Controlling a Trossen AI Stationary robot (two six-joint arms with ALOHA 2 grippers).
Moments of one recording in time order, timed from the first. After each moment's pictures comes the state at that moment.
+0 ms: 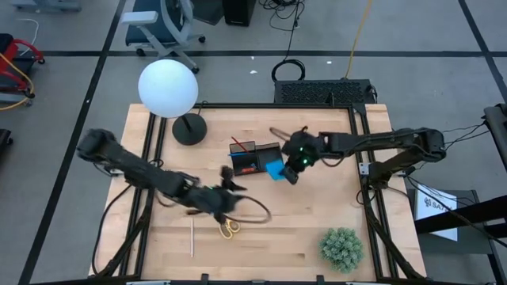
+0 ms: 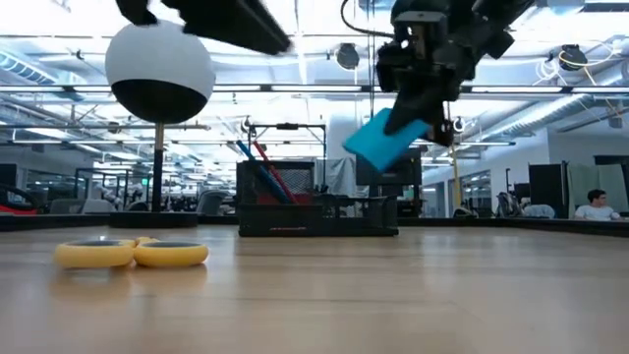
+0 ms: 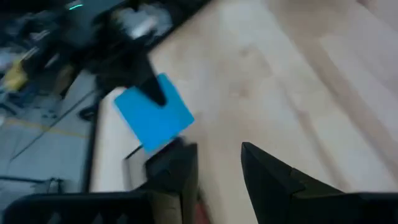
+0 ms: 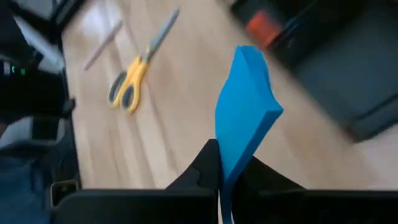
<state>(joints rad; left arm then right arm) -0.42 1.51 1.04 -0.20 -0.51 0.33 -0.13 1.41 0.88 -0.31 -0.32 0.58</state>
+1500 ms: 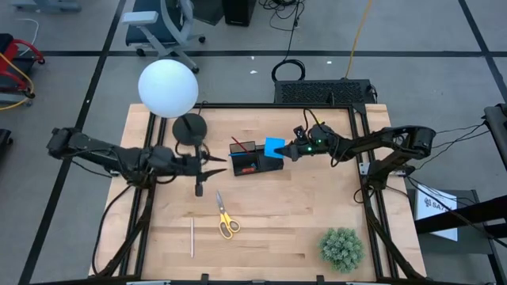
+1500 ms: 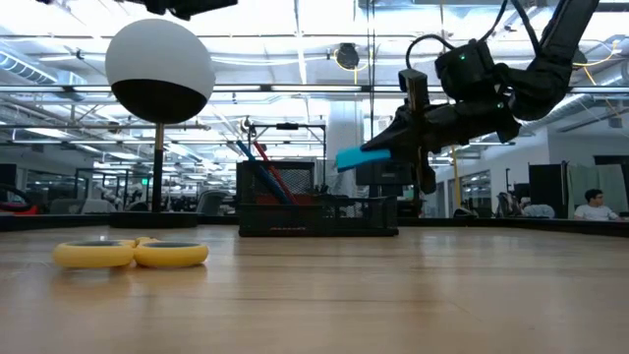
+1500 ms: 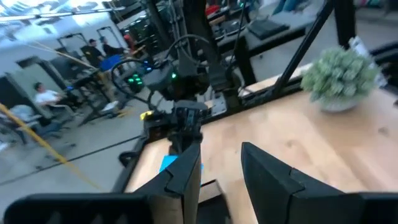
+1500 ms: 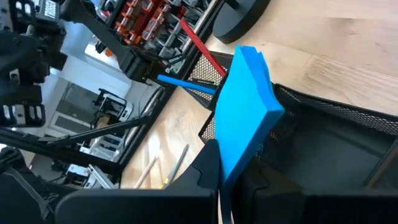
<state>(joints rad) -0.21 0.93 0.61 0.23 -0.28 0.37 -0.39 1.53 0.42 0.84 -0.37 0.88</state>
